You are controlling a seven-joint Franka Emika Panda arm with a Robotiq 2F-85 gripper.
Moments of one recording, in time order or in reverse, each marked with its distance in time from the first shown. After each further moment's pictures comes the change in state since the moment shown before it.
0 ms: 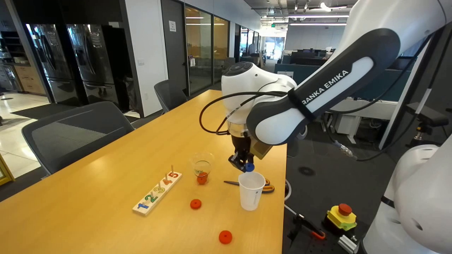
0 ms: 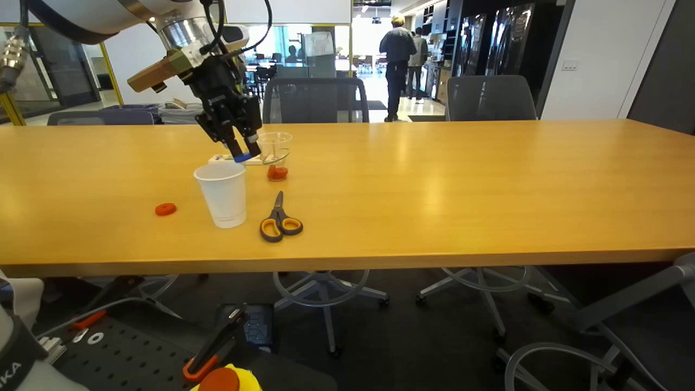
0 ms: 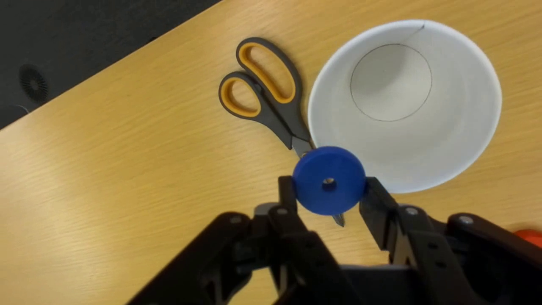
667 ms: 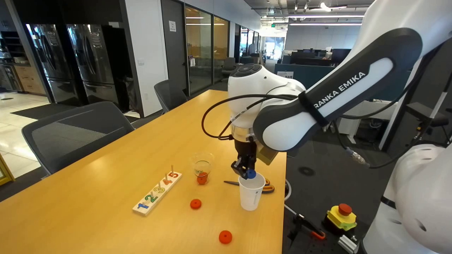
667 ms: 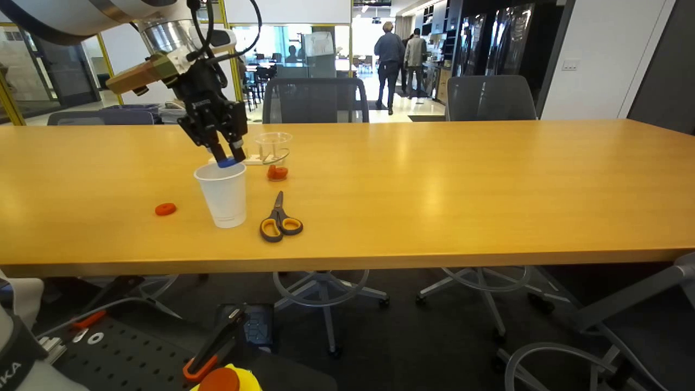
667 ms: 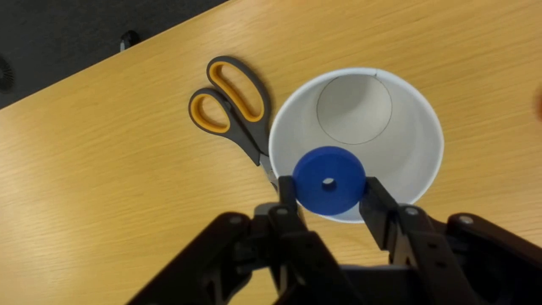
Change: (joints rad) arm 0.030 -0.062 0.006 -0.071 0.082 0.034 -0.077
